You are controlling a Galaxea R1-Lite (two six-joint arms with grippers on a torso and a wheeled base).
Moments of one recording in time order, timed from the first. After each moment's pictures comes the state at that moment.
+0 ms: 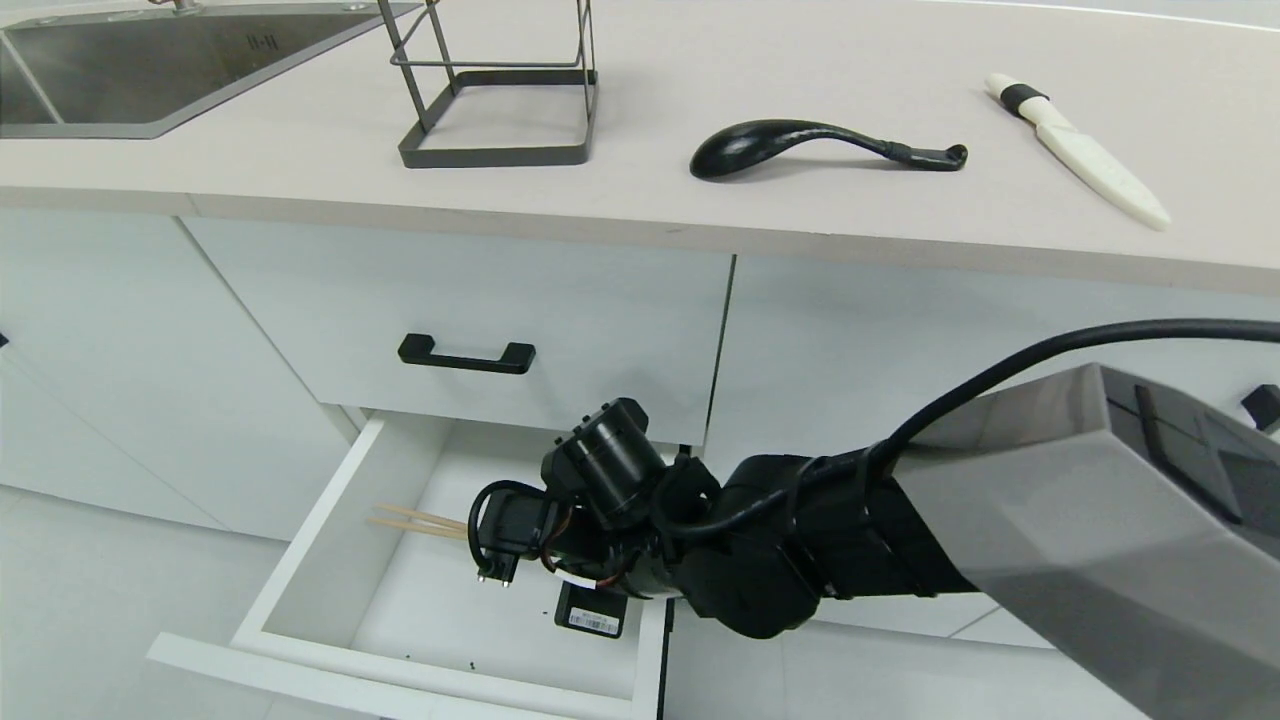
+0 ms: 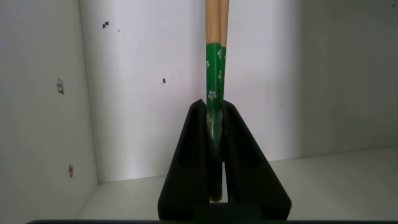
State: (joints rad) left arm 0.00 0.00 0.00 0.00 0.02 0.00; right arm 0.98 2.32 -1.49 -0.01 -0.06 -0.57
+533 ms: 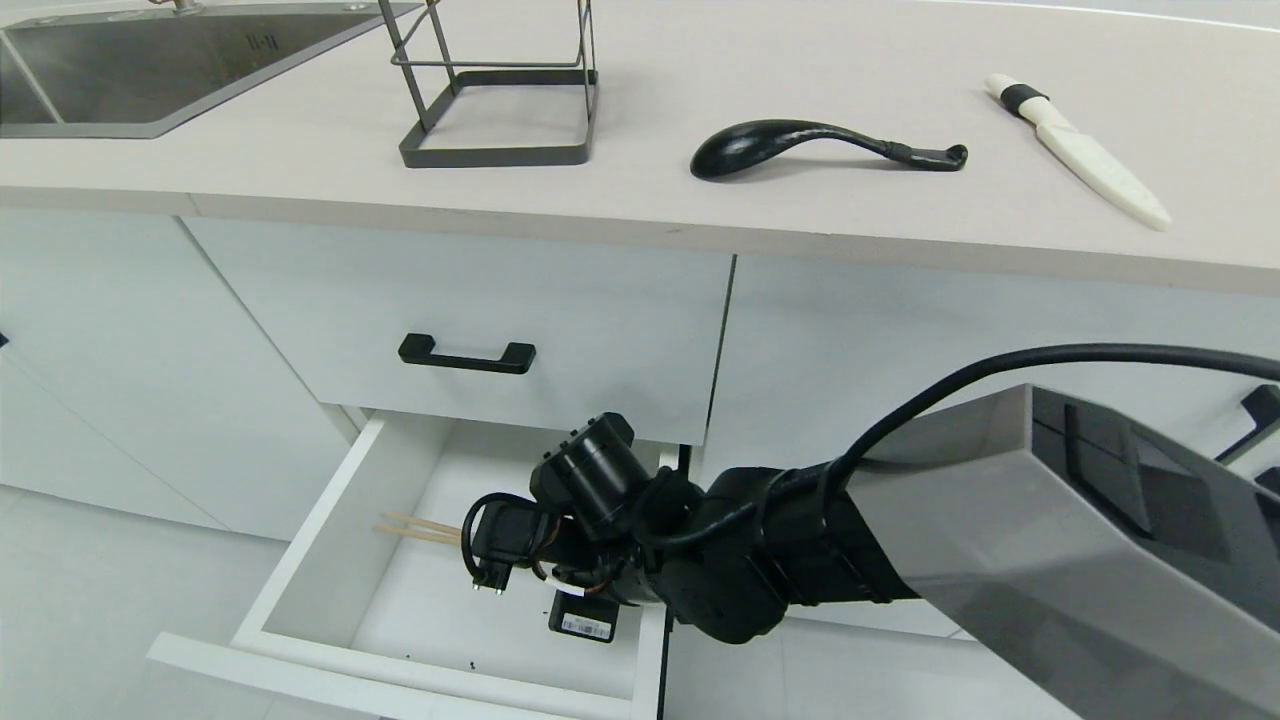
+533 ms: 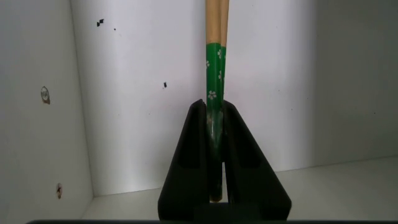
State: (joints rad) left arm 0.00 0.00 0.00 0.00 0.02 0.00; right arm 0.98 2.37 -1.52 -0.01 -0.09 -0.57
